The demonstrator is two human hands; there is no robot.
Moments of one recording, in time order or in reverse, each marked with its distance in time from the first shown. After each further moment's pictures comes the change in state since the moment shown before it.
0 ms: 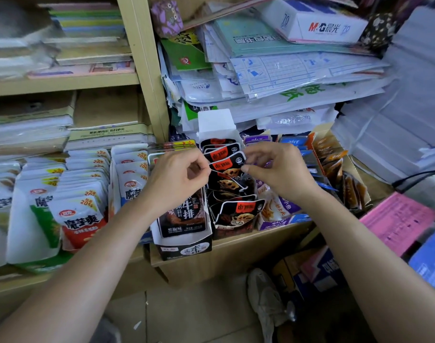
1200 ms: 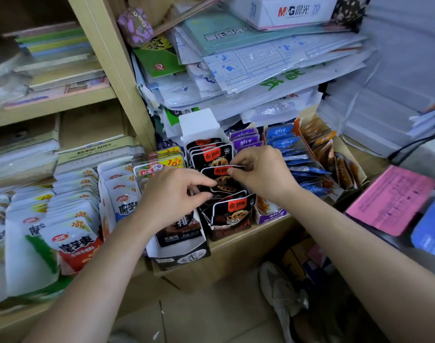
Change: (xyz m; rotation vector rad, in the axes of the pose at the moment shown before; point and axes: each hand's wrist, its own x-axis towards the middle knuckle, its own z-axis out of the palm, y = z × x) left_hand -0.002 0.017 0.002 0.186 -0.253 -0.055; right_hand -0.007 0.009 0.022 -0.097 0.113 0.042
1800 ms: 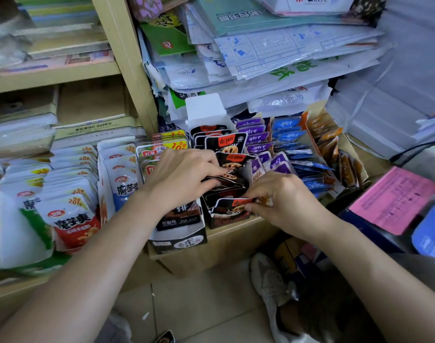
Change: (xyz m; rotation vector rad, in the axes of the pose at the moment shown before) left_hand 0.011 0.000 0.008 0.309 0.040 0.388; right_hand -0.063 0.005 -0.023 -0.137 -0.238 -0.347
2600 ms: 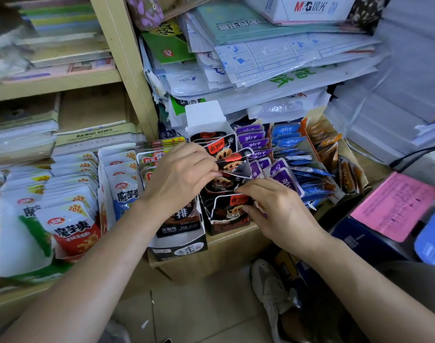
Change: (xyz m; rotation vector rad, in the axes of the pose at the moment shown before) left_hand -0.001 -0.015 0.018 -0.013 0.355 0.100; right_hand -0.004 -0.005 0.016 -0.111 0.093 -0.017
